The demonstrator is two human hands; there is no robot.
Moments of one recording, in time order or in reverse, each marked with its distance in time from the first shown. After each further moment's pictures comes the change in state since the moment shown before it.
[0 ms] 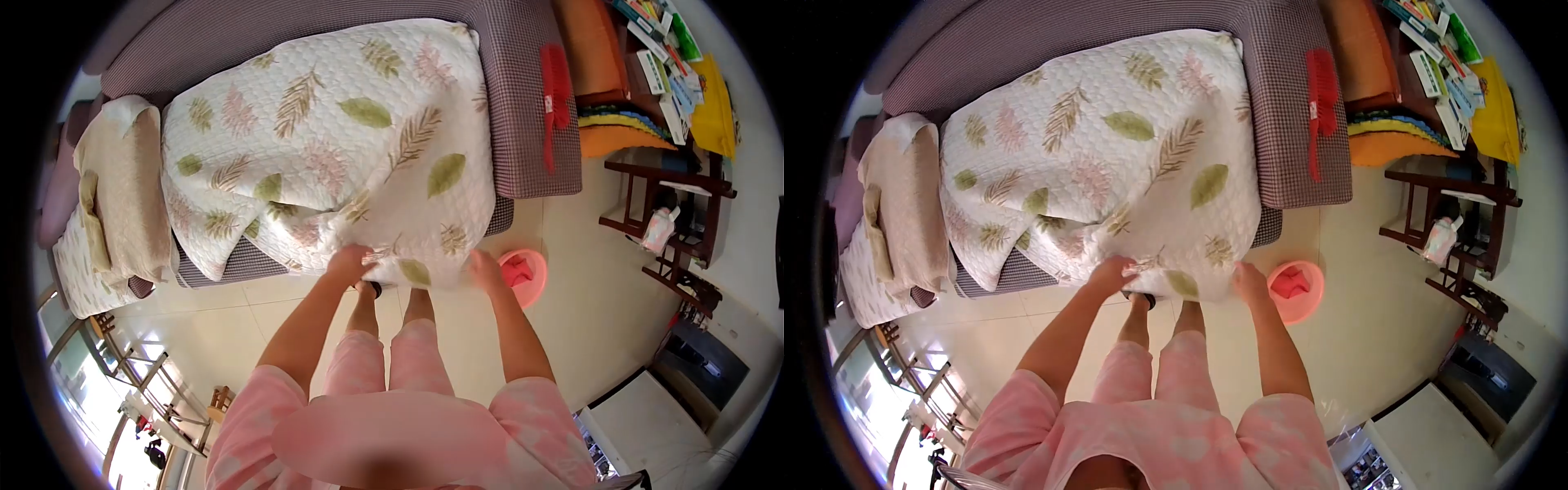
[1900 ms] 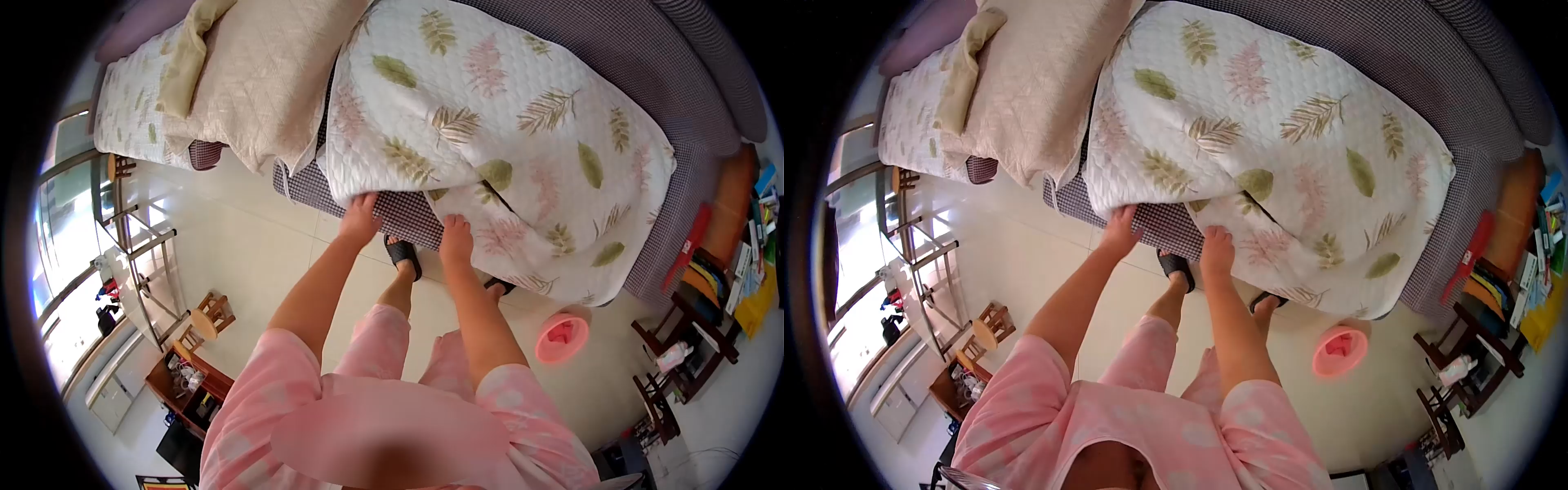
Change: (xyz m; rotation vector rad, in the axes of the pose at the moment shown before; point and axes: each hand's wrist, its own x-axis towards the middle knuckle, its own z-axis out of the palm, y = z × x) left_hand -0.145 -0.331 -0.112 -0.103 0.636 -0.306; right_hand 0.109 -0.467 0.226 -0.322 0.026 -0.347
